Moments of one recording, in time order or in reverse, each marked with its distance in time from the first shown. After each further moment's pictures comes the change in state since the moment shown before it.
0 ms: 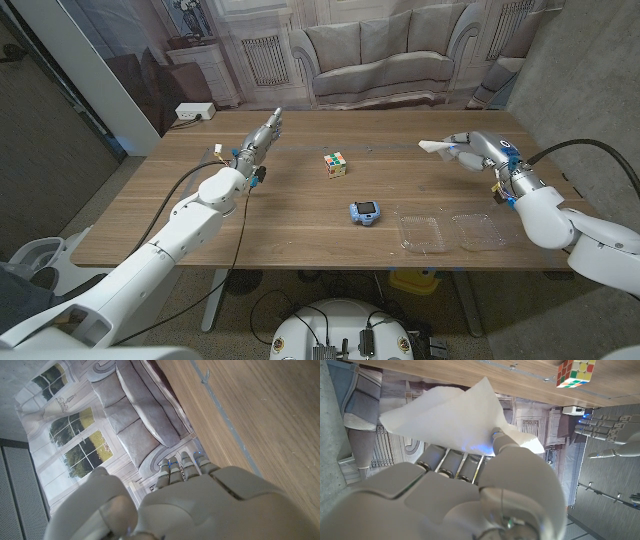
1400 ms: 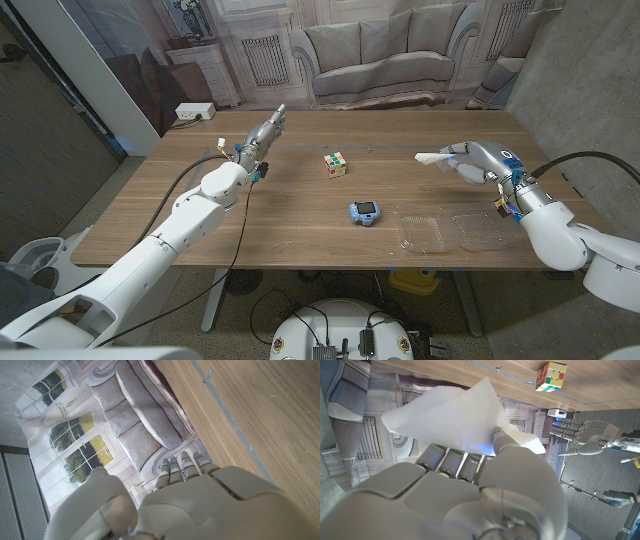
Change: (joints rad) left arm -0.036 -0.002 0.016 0.013 0.013 0.024 -0.017; left_hand 0.003 0.003 -0.004 0.004 0.000 0.000 0.000 0.000 0.000 0.000 0.000 0.000 0.000 0.000 0.000 0.000 0.000 0.000 0.000 0.000 0.000; right arm -0.216 -0.023 0.137 -0.100 -0.065 0.000 -0.048; right_hand -0.004 -0.004 0.000 0.000 0.000 0.015 -0.007 -0.011 0.001 0.014 -0.004 -0.012 0.006 0.000 0.000 0.000 -0.003 0.000 0.000 0.004 0.000
